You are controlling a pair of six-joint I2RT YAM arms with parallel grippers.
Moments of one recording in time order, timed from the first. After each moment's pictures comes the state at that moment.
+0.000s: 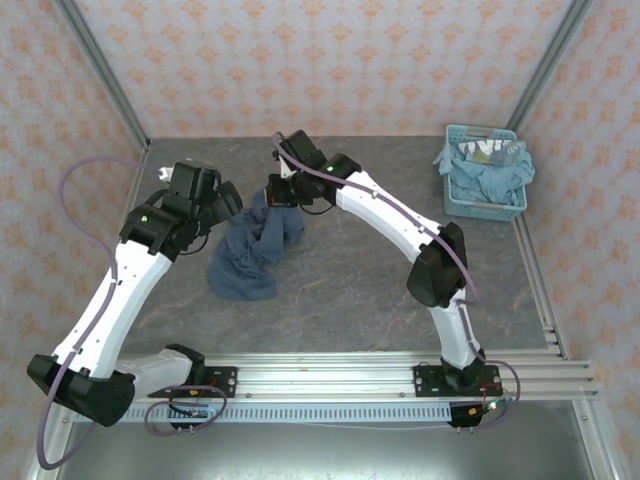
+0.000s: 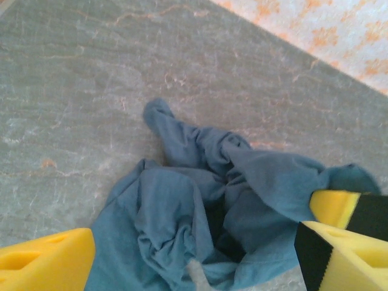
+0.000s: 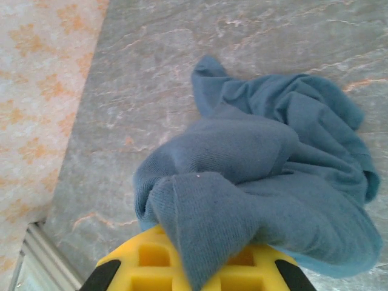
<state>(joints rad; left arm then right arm) -0.30 1.16 1.33 -1.00 -0.30 -0.73 0.79 2.11 2.14 -0.85 -0.24 0.59</state>
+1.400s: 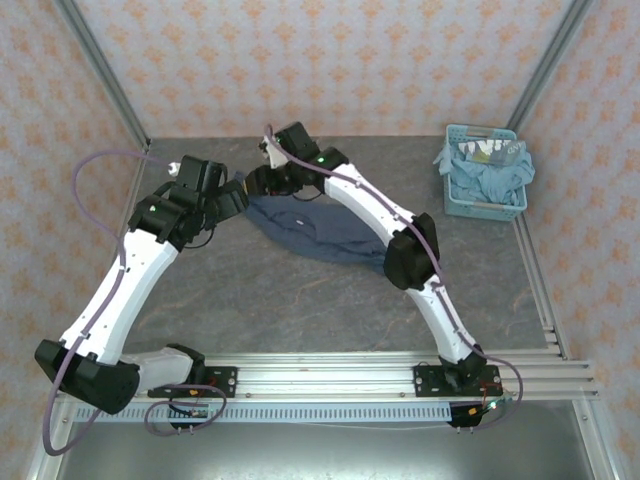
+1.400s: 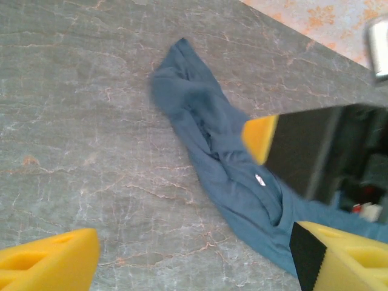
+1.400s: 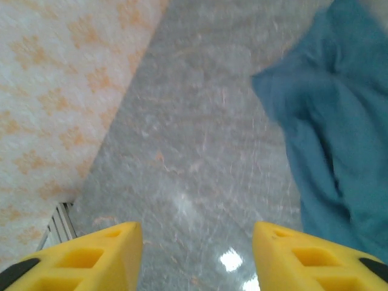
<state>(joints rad) -0.30 1.22 1.36 -1.00 -0.24 -0.70 0.72 2.35 2.34 -0.75 -0.49 0.46</state>
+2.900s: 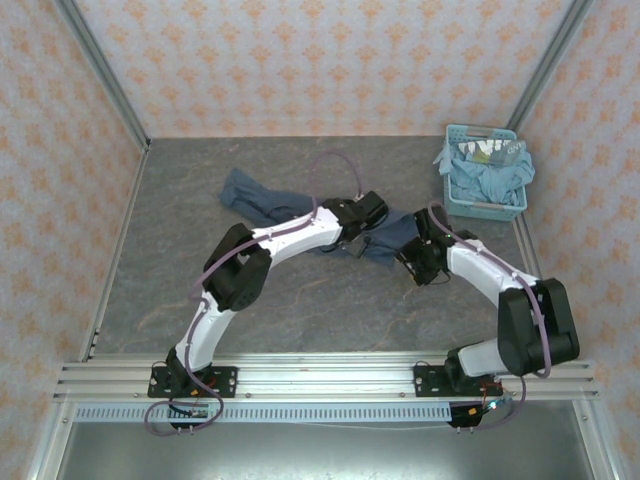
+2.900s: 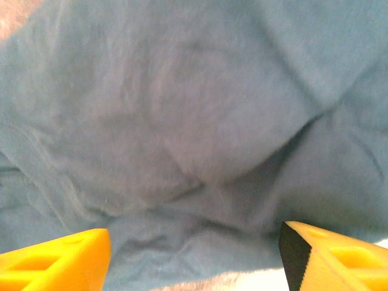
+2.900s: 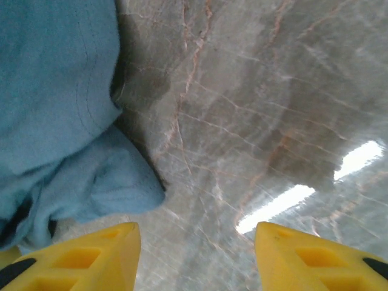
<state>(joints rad) -0.80 2.18 1.80 -0.85 -0.32 -0.27 0.25 1.41 0.78 -0.57 -0.16 1.13</state>
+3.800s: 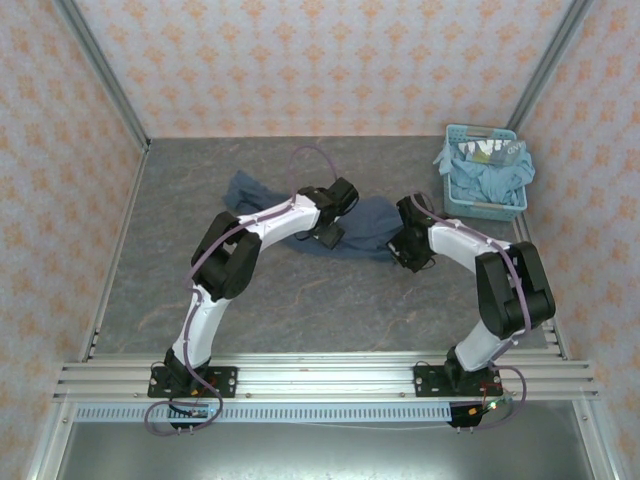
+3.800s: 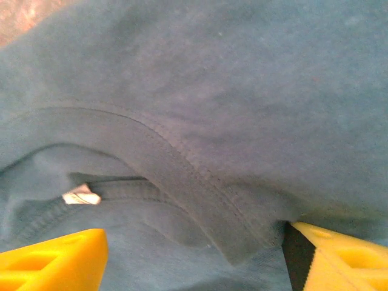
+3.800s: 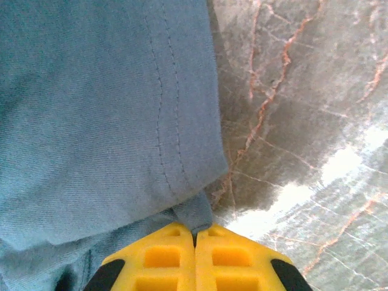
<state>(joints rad) -0.65 2.20 1.74 -0.83 -0.32 -0.07 0.30 1.63 0.94 -0.60 -0.07 1.15</state>
